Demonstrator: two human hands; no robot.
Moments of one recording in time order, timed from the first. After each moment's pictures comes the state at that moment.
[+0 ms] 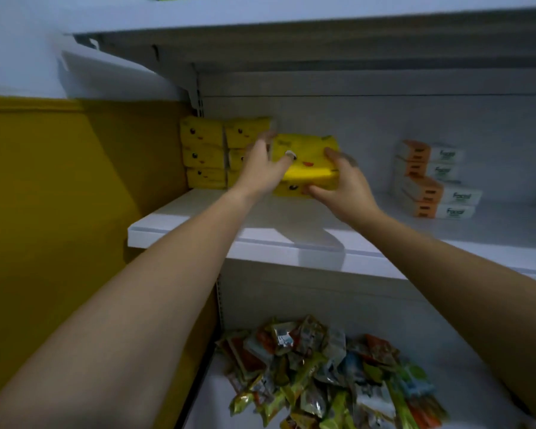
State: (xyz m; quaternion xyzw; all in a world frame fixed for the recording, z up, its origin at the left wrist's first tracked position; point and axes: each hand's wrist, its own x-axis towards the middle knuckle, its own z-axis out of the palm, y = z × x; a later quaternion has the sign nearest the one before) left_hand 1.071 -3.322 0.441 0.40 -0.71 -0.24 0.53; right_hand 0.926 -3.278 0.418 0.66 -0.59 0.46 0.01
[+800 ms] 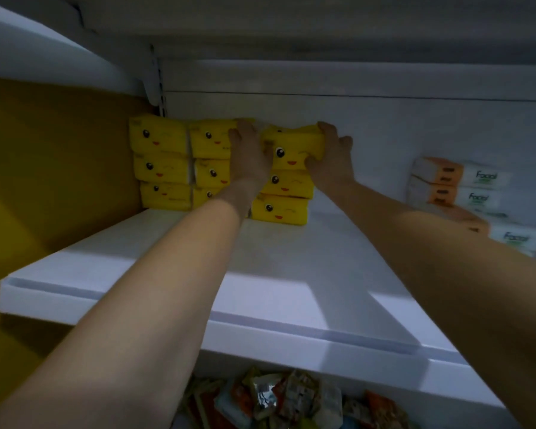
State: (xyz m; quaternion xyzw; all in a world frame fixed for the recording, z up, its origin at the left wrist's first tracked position) left_hand 1.010 -3.492 0.444 0.50 -0.68 -0.05 0.54; right_hand 0.885 -3.452 0.444 0.61 -0.61 0.50 0.00
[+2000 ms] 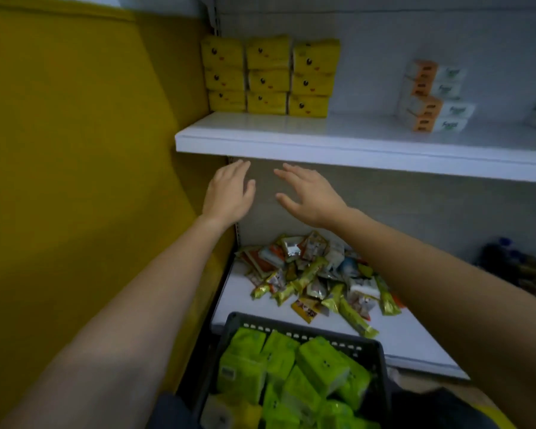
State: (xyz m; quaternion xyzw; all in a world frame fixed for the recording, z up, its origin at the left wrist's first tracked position) left_hand 1.197 -3.195 0.303 0.54 -0.79 -0.02 0.30; right_hand 1.026 -3.148 0.319 0.80 -0.58 0.17 0.01
